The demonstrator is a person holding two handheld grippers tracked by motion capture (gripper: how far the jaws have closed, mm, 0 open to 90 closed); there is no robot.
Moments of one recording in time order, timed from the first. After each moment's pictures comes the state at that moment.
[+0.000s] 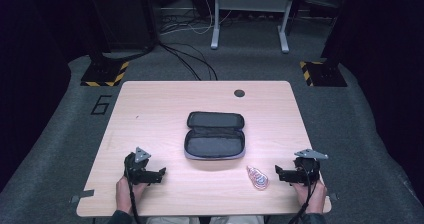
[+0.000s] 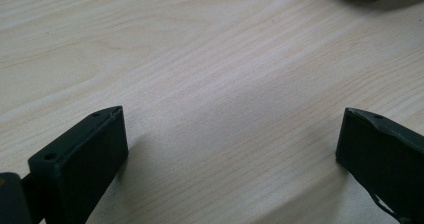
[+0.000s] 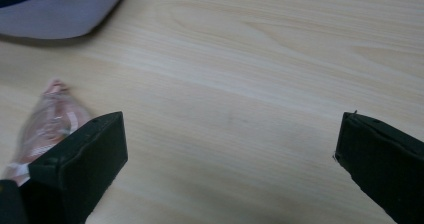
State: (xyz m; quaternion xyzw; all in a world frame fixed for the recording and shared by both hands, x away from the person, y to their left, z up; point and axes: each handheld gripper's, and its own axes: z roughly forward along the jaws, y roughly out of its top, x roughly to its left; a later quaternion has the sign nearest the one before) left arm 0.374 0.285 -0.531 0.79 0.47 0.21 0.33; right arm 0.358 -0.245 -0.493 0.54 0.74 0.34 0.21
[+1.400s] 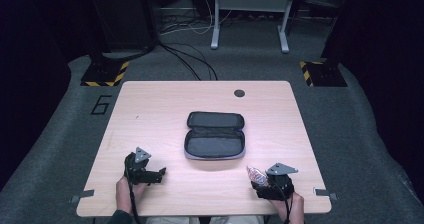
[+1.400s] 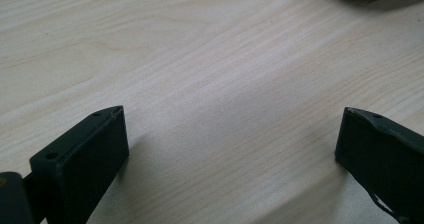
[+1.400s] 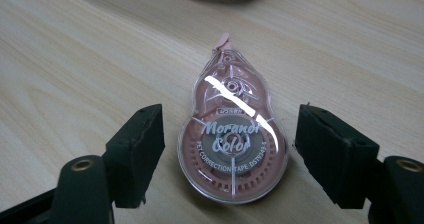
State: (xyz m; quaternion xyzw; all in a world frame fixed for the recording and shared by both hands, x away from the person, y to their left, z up) left arm 0.374 0.286 -0.531 0.80 0.46 0.20 0.33; right arm 0.327 -0.176 -0.517 0.43 0.81 0.35 0.17
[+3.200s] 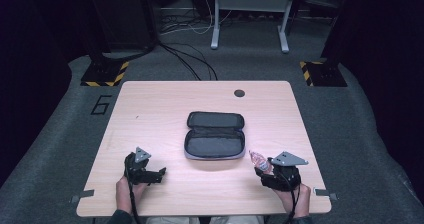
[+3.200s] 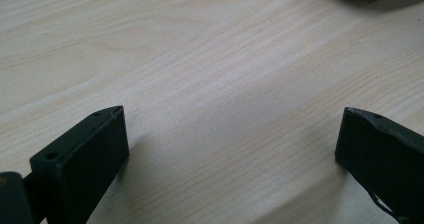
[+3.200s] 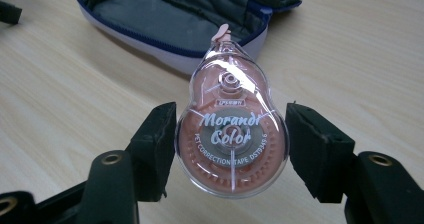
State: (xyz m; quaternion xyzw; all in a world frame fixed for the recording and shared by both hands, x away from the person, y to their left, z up) left arm 0.374 0.286 -0.531 0.80 0.47 0.20 0.33; right arm 0.330 -0.175 -0.453 0.41 0.79 0.39 0.22
